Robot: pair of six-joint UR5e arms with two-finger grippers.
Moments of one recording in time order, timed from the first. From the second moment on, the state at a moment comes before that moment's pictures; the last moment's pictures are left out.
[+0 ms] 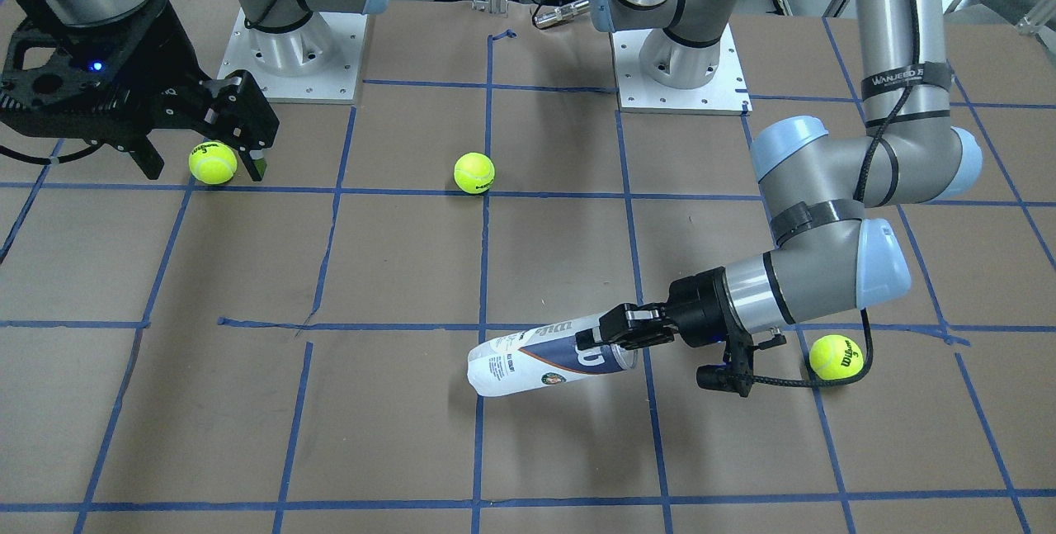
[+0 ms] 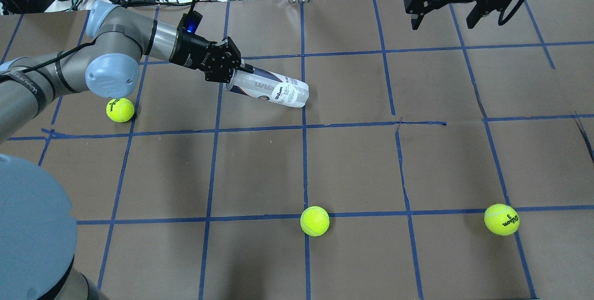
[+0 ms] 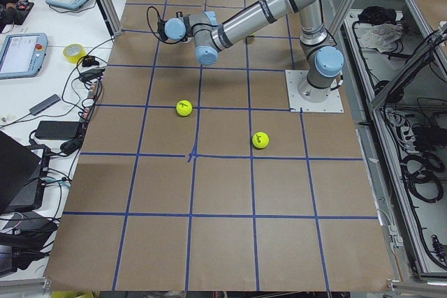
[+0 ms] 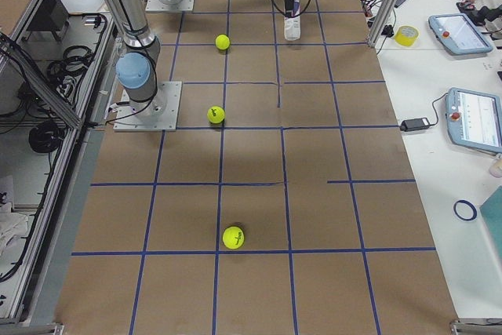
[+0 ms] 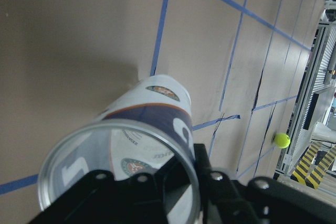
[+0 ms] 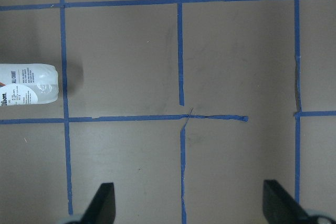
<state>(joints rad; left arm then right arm) -1.42 -2.00 -1.69 -1.15 0.67 0.02 1.56 -1.51 1.41 -1.59 -1.54 0.02</state>
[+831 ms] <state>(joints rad) -1.60 -1.92 -1.43 -1.24 1.20 -0.21 1.56 -1.51 1.43 -1.59 -1.54 0.03</state>
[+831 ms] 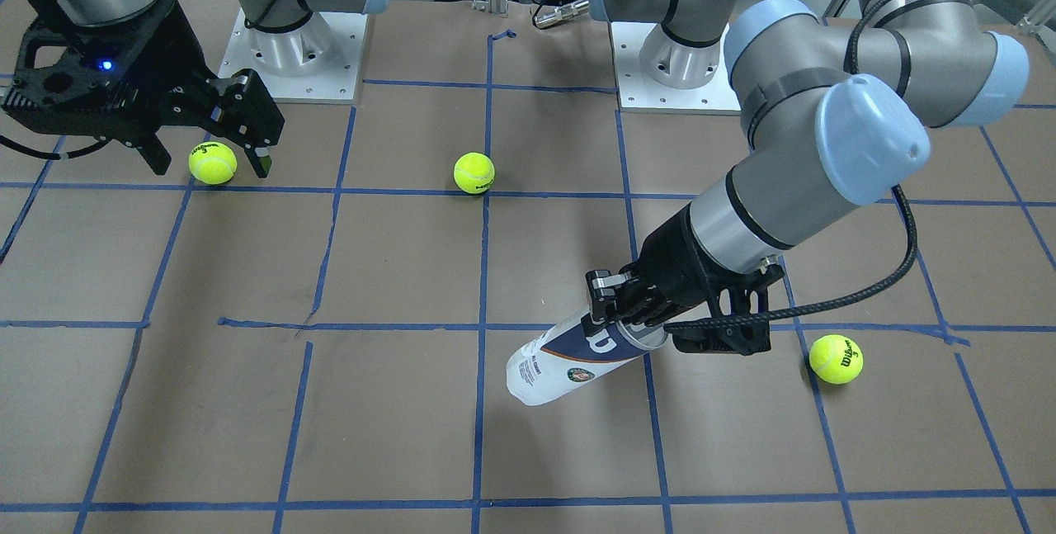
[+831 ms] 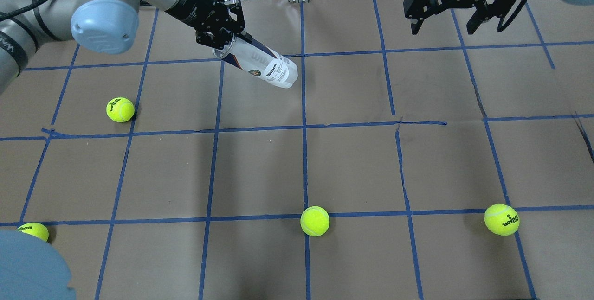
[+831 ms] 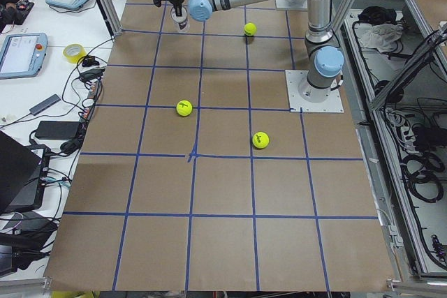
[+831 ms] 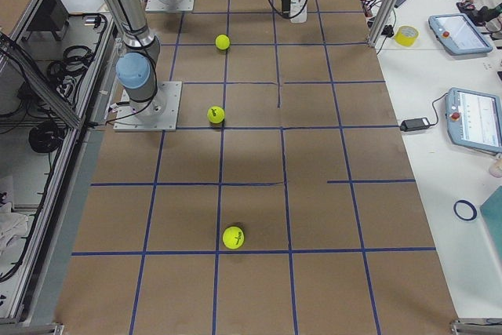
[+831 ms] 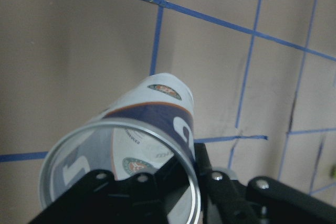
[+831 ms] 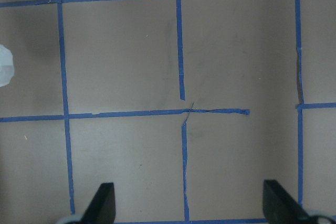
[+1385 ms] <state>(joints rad) -1.78 -1.99 -1.34 -1.23 1.62 -0.27 1.56 -1.51 1.44 -1.59 -1.55 0.02</state>
